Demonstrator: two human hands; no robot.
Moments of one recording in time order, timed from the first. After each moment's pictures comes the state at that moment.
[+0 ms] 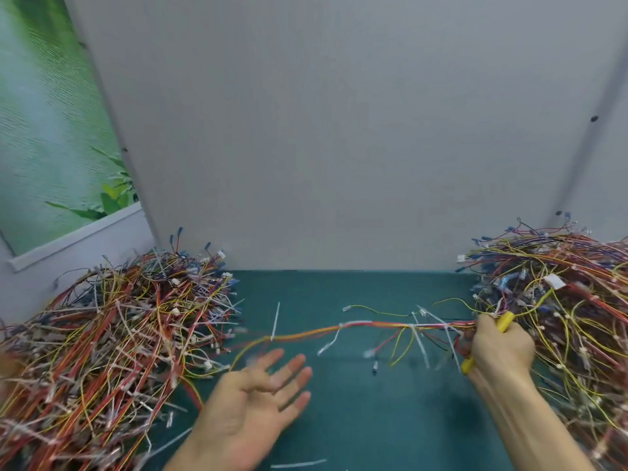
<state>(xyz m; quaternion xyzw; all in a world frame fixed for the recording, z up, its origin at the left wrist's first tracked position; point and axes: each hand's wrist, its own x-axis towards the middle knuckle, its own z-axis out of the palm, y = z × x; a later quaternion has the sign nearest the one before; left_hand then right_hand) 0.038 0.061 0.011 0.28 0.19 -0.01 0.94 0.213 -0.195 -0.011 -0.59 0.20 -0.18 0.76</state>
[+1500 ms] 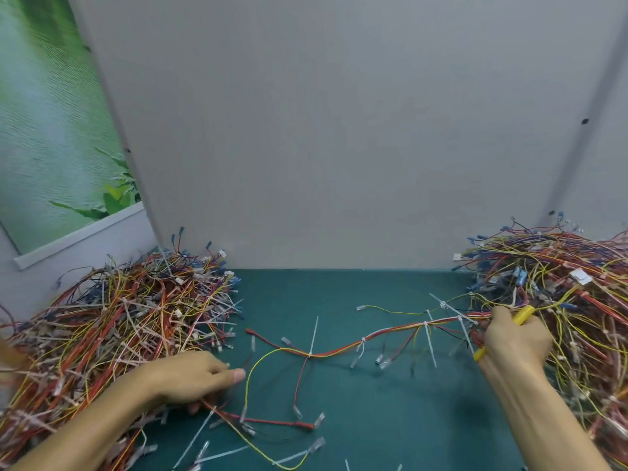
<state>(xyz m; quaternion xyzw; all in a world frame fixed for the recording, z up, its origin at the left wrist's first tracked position) 0.055 0.176 0.010 0.96 0.07 -0.23 0.15 0.207 -0.209 0.007 -0.58 0.23 -0.22 0.75</state>
